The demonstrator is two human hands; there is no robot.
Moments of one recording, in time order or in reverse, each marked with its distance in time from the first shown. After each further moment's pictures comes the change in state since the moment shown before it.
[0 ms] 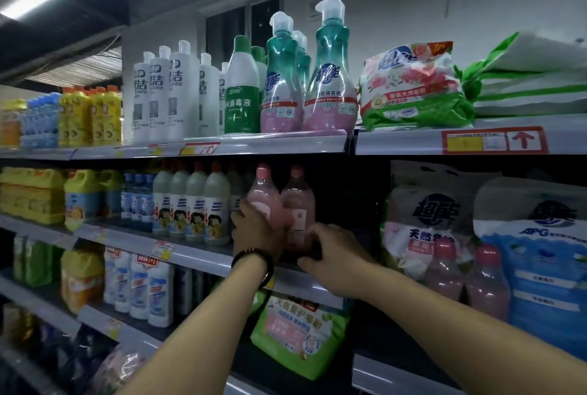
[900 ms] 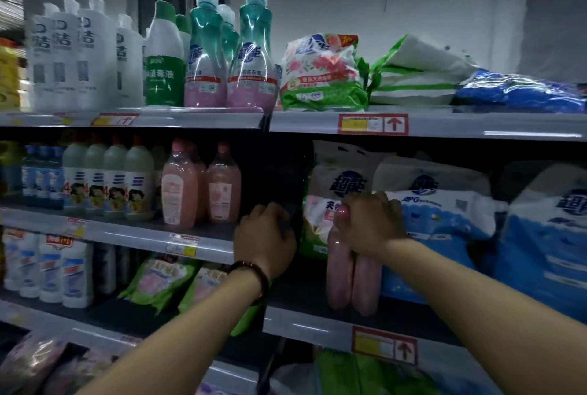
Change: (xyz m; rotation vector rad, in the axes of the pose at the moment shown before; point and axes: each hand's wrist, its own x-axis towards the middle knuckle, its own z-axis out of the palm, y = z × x) left_hand -0.136 0.070 0.054 0.070 -0.139 0.438; right_hand -0.089 0.102 -0.118 -0.637 0.220 0.316
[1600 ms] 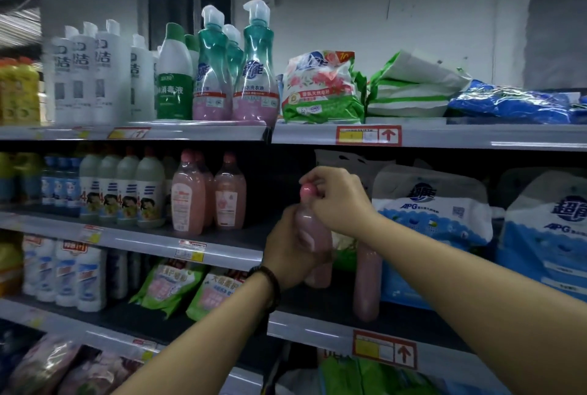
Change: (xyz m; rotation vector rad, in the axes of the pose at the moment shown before) left_hand -0.016 0.035 -0.002 -0.523 -0.261 -0.086; right_hand 0.004 -0.049 -0.049 0.663 0.147 -0.210
